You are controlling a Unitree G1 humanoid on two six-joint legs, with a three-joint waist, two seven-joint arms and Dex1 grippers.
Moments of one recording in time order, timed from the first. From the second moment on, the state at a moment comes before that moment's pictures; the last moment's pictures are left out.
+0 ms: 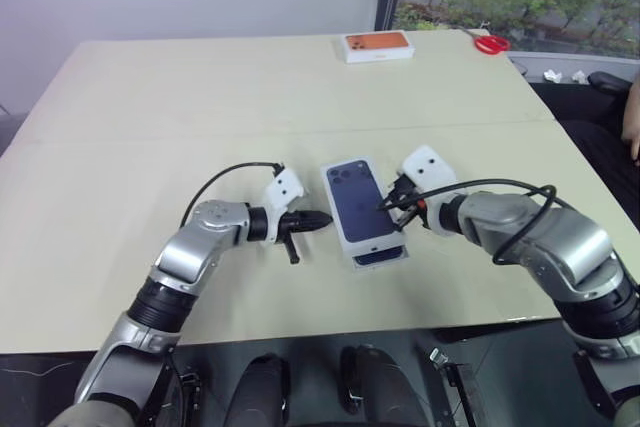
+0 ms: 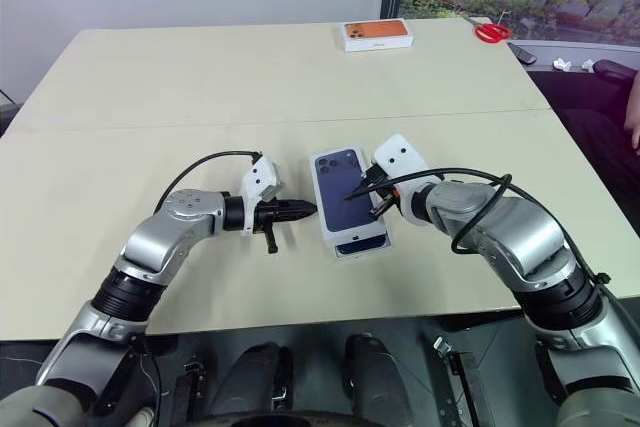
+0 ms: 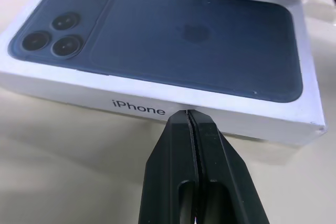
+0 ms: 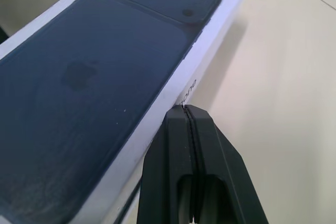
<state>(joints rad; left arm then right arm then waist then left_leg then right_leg) -0.51 0.43 -0.26 -0.04 -0.30 0.57 -0.93 -0.55 -0.78 0.22 -0.45 0.63 1.15 0.21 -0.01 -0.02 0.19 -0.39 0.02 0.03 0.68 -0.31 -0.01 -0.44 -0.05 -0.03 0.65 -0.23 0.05</state>
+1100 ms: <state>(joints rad) -0.48 0.47 -0.30 -0.14 -0.32 0.62 -0.98 -0.46 -0.79 0.19 -0.62 0.56 1.26 0.39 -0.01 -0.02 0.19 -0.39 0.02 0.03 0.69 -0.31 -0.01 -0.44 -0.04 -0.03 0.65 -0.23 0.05</state>
